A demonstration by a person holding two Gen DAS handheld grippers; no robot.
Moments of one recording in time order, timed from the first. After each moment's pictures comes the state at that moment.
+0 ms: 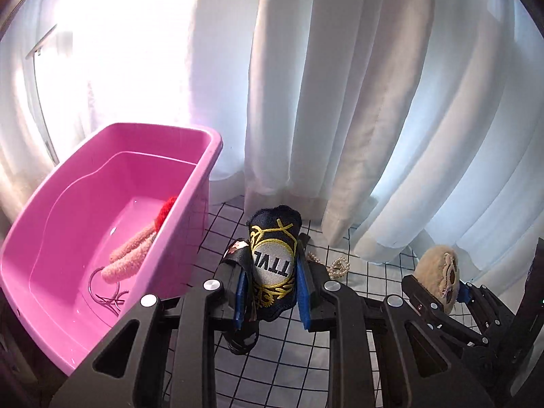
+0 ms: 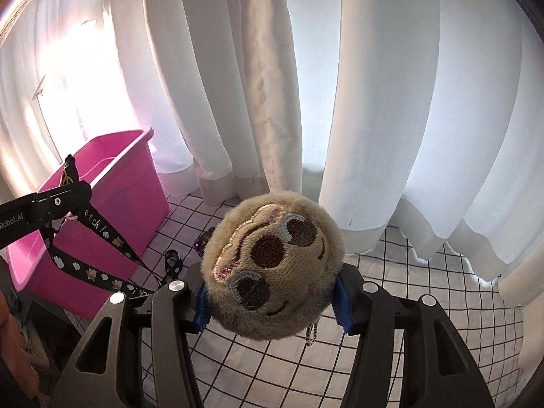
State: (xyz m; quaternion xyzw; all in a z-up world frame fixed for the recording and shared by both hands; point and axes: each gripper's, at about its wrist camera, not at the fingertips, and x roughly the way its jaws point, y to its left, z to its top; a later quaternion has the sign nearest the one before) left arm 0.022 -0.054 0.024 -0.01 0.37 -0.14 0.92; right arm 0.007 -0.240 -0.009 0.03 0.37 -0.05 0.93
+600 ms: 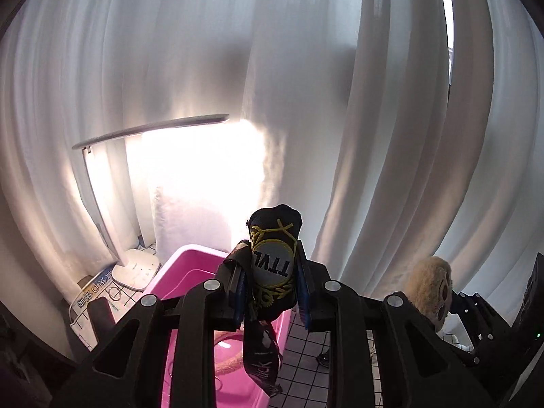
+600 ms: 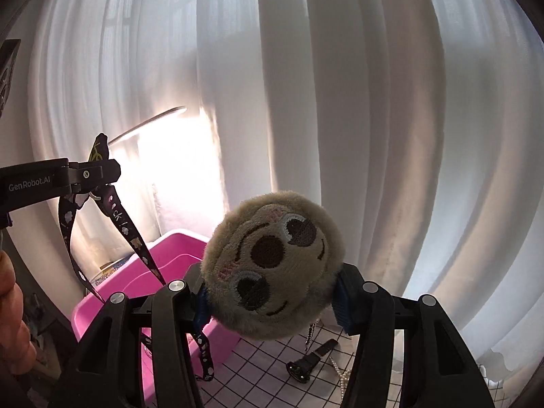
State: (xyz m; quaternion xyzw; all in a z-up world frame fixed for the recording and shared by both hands) left arm 0.061 0.051 0.206 -0.02 0.25 -0.09 0.96; right arm 0.077 -0.122 0.144 0.00 0.24 0.07 0.97
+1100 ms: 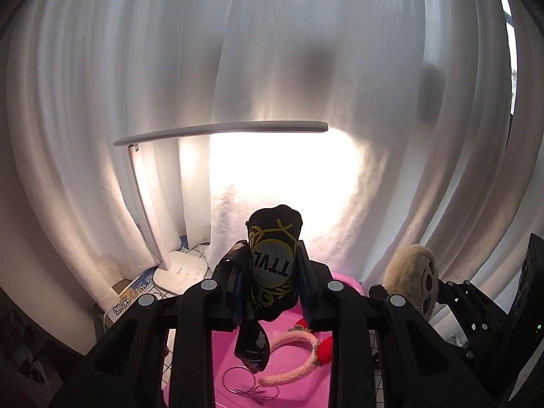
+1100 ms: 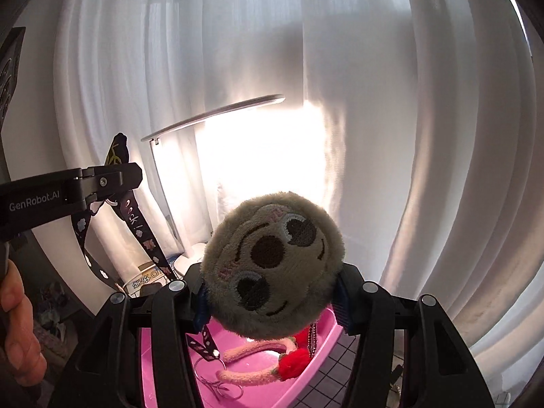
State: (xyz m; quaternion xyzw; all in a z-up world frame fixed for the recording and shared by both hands) left arm 0.111 0.146 0.191 -0.02 0.29 -0.04 0.96; right arm 0.144 0.000 0.140 -0.02 0.28 0.15 0.95
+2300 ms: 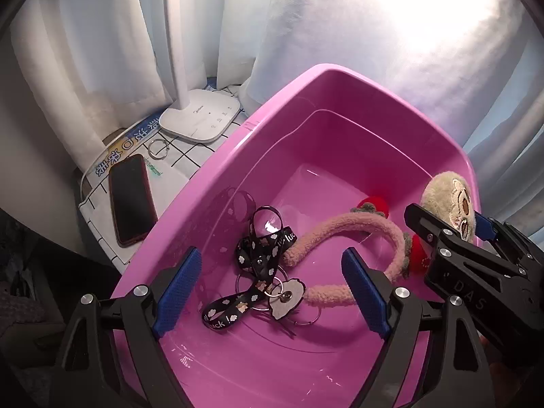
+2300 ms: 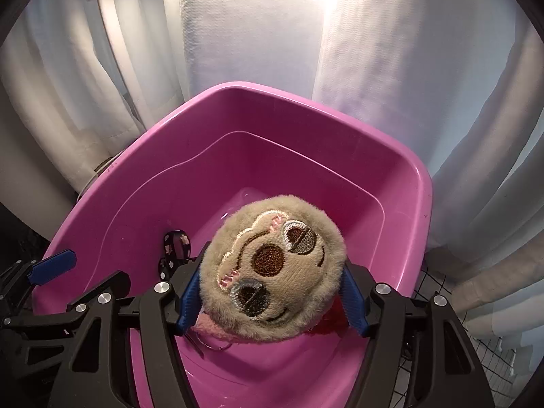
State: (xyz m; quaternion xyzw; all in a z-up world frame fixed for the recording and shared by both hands) left arm 0.131 0.199 -0.020 -0.08 0.50 0.03 0.86; right arm 0.211 0.044 -0.021 -0.07 0.49 0.10 0.86
